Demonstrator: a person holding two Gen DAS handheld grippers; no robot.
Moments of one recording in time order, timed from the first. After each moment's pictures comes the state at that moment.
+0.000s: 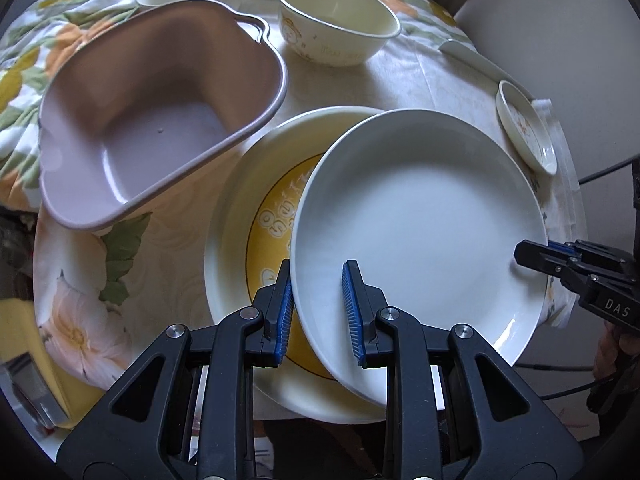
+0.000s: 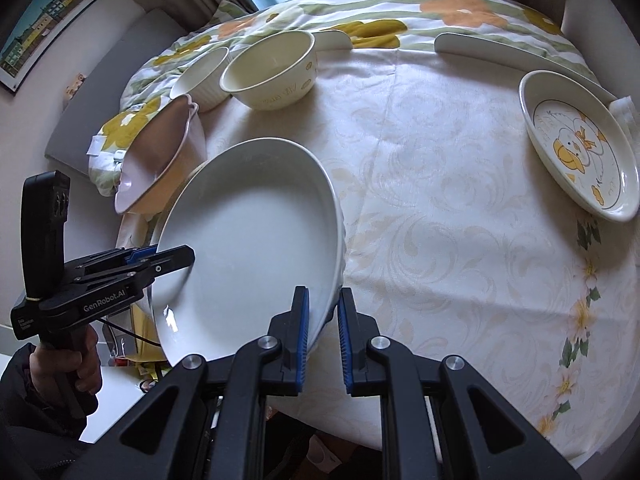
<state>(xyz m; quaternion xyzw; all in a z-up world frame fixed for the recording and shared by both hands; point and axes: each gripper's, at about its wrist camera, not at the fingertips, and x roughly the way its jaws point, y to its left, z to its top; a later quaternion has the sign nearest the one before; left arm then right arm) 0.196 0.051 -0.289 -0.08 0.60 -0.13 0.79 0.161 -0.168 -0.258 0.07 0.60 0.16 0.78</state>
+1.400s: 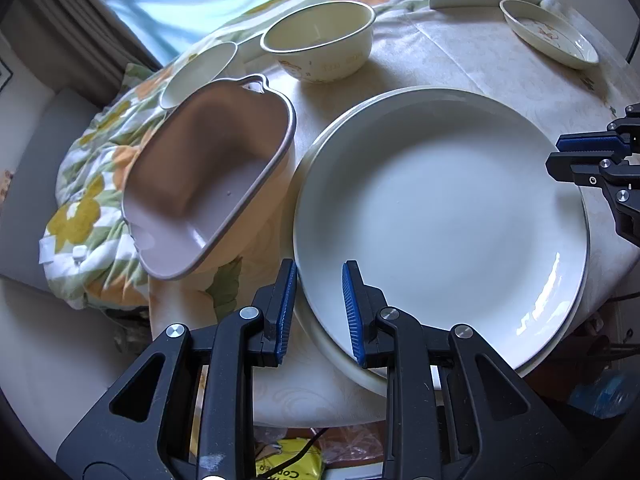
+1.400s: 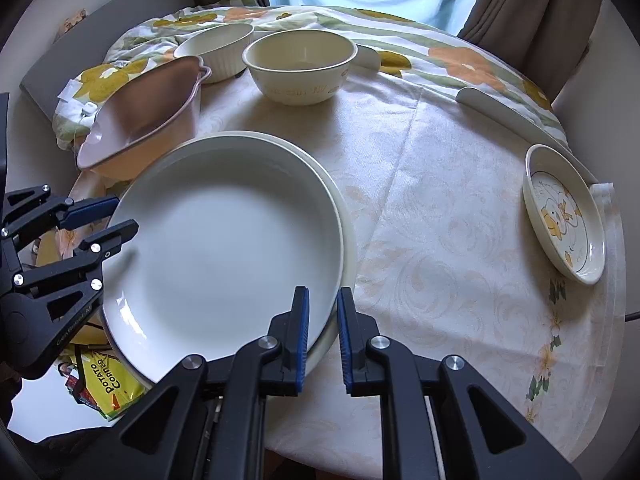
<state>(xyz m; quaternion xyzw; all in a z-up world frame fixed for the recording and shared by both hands) 0.171 0.022 -0.280 0.19 0.52 -0.06 0.83 0.154 -0.113 -0.267 -0.09 0.56 0.11 0.81</state>
